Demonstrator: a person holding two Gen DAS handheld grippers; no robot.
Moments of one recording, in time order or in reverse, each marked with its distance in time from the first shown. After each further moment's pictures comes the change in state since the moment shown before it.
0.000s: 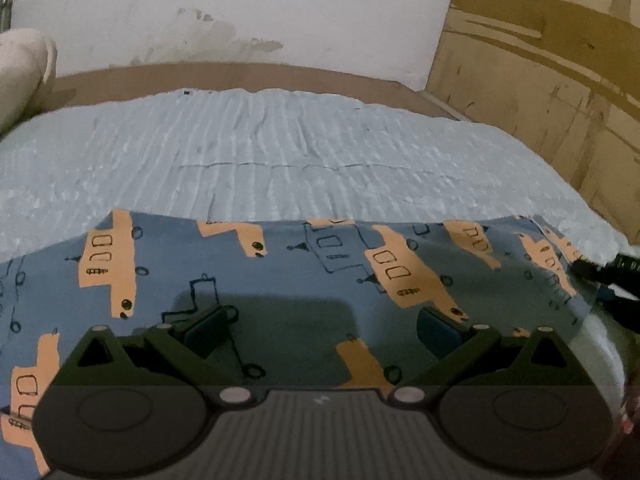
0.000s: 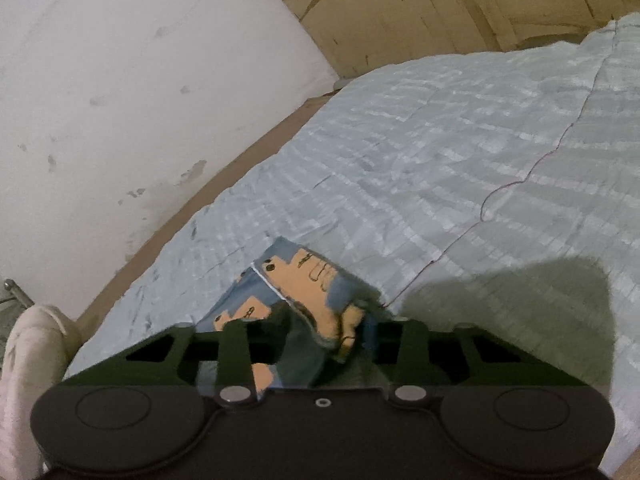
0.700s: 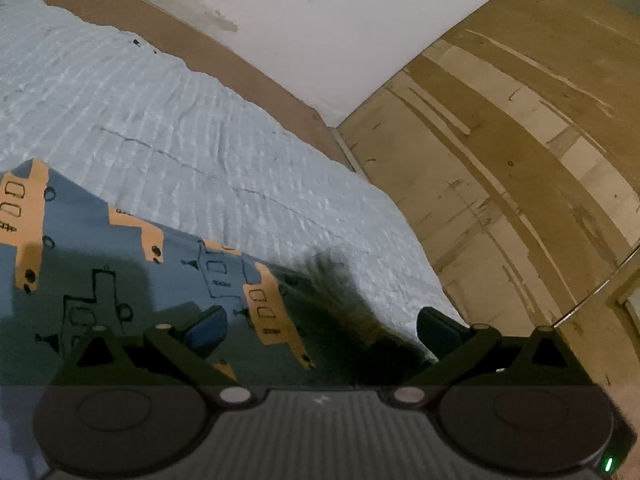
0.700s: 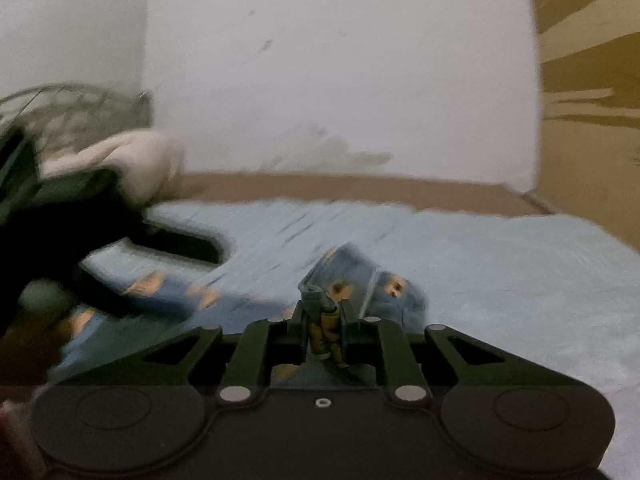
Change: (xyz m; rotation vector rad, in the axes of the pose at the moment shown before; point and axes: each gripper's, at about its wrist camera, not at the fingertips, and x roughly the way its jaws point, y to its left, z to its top) left arm -0.016 0.045 0.014 -0.325 -0.029 -0.498; right arm -0.050 0.152 -0.091 -0.779 -0.031 0.287
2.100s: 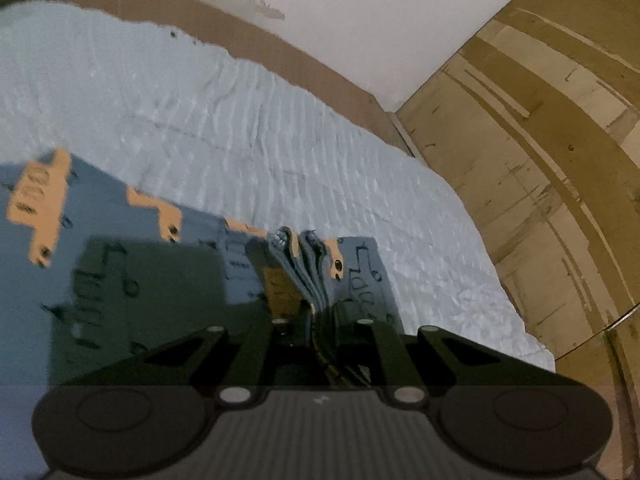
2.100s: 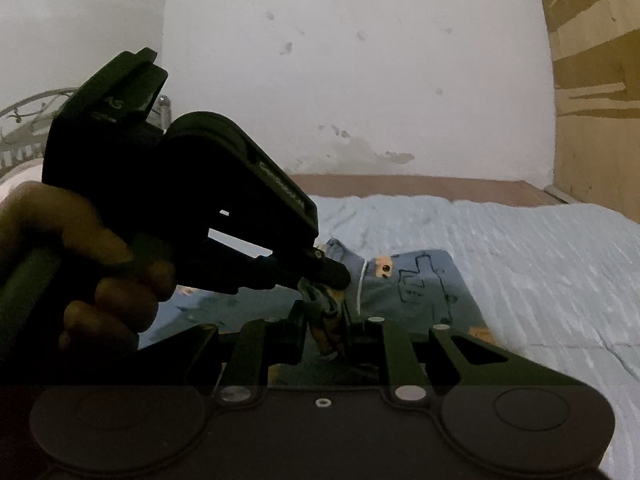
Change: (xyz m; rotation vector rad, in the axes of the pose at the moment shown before) left arm 0.017 -0.034 -0.001 -0.011 0.038 0.236; right arm -0.016 0.051 -0.022 0.023 -0.049 0.039
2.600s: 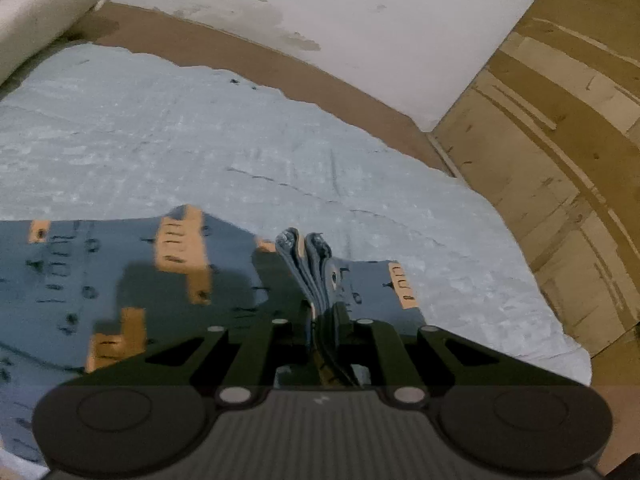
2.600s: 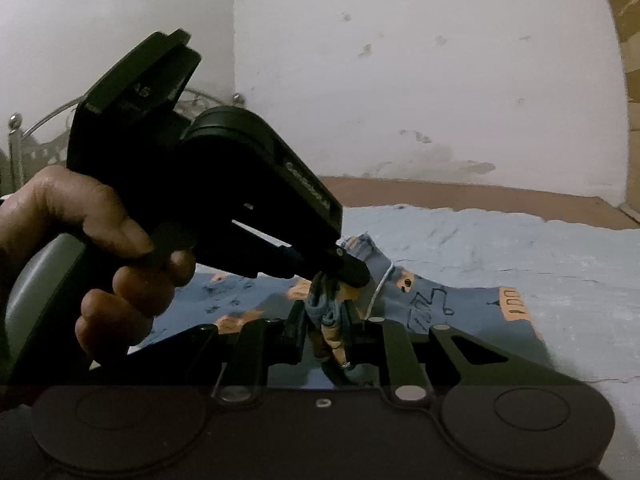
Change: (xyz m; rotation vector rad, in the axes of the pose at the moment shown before) left arm -0.078 0.045 0.015 0.029 -0.049 0.133; right arm 0.004 0.057 0.019 -0.063 0.015 0.217
